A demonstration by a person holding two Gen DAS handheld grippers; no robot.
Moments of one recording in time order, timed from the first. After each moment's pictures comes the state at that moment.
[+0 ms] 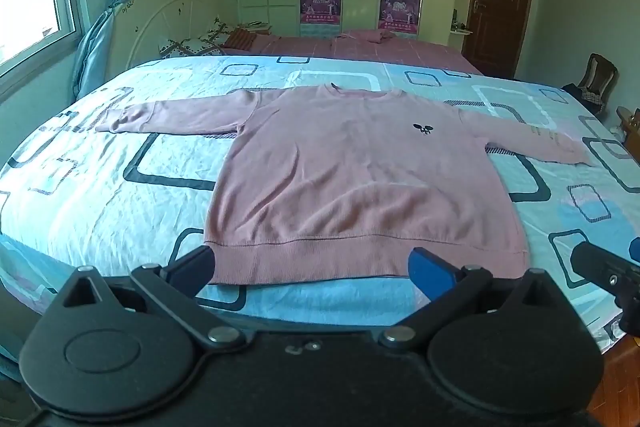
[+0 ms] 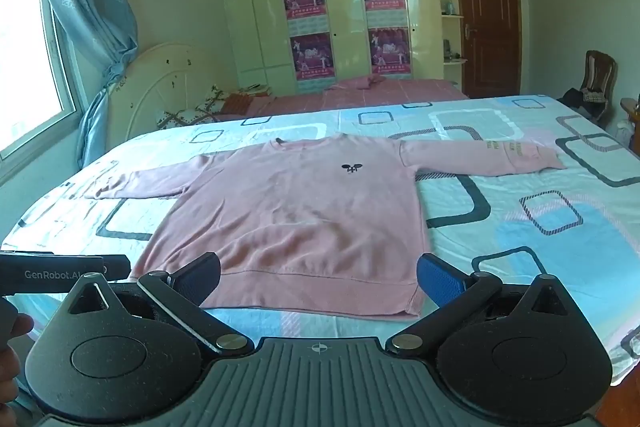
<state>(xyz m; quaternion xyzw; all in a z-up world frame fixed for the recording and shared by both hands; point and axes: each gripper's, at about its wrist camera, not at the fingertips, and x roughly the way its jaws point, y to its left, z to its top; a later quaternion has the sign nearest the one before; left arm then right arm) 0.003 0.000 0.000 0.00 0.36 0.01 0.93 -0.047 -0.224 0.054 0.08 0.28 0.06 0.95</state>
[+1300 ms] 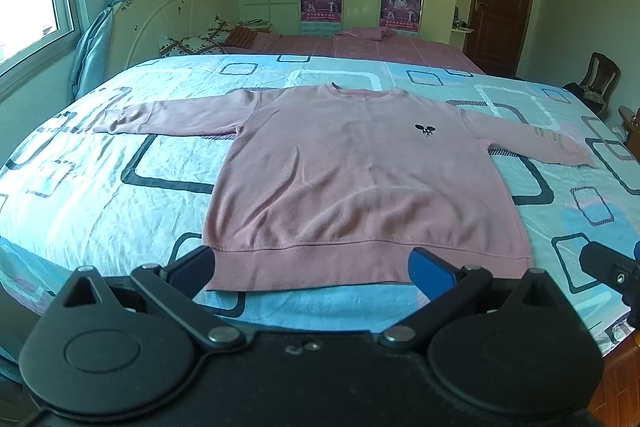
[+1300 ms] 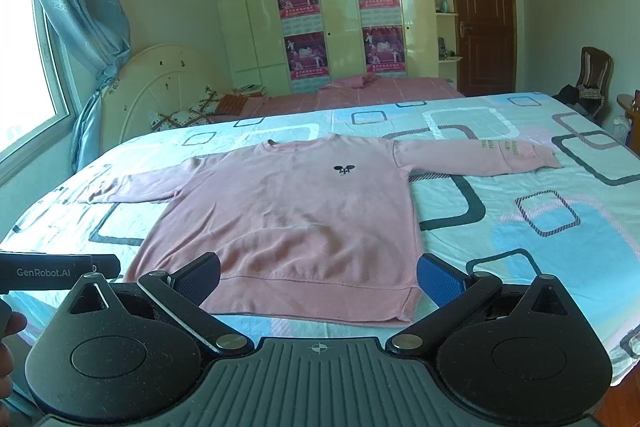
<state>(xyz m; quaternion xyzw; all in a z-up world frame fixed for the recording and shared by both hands) 0.015 0.001 0.000 0.00 0.37 0.01 0.93 -0.041 -0.231 0.054 0.08 0.29 0.05 0.95</state>
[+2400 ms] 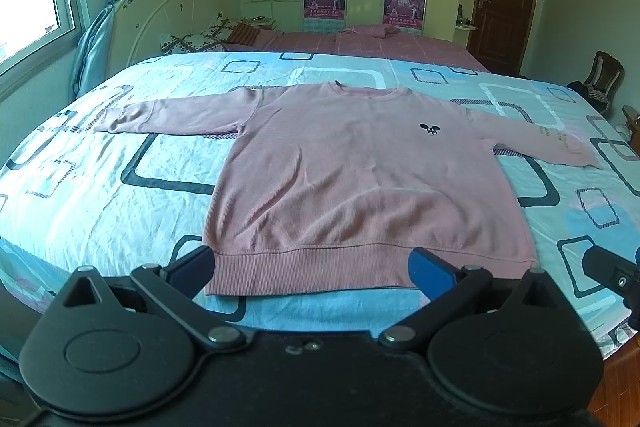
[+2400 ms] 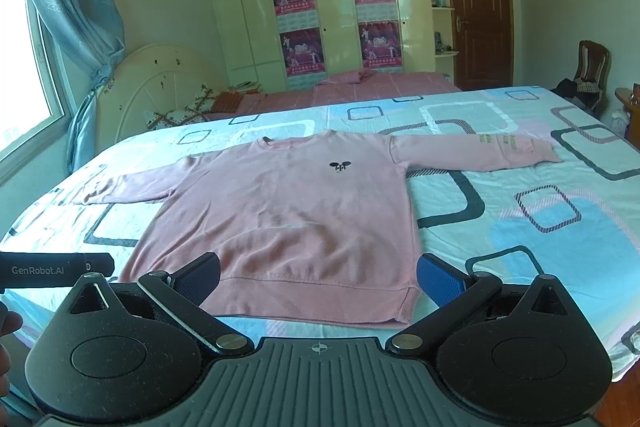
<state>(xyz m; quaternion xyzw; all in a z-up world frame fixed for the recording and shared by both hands) 0.024 -0.001 -0.002 0.00 0.37 0.02 0.93 -0.033 -0.236 0.050 0.09 0.29 0.05 0.95</state>
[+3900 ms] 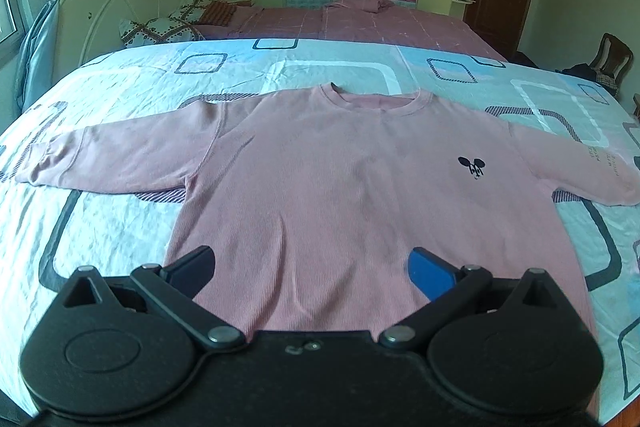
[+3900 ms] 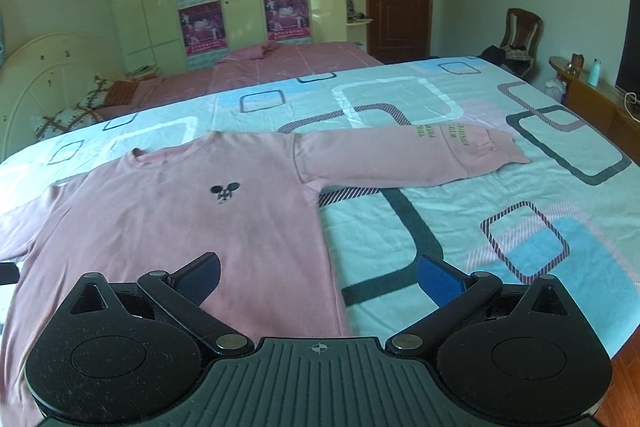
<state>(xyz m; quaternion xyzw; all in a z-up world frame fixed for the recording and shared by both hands) 0.250 0.006 -0.045 0.01 0.41 -0.01 0.91 0.177 -0.300 0.000 0.10 0.35 -0.10 0.93</state>
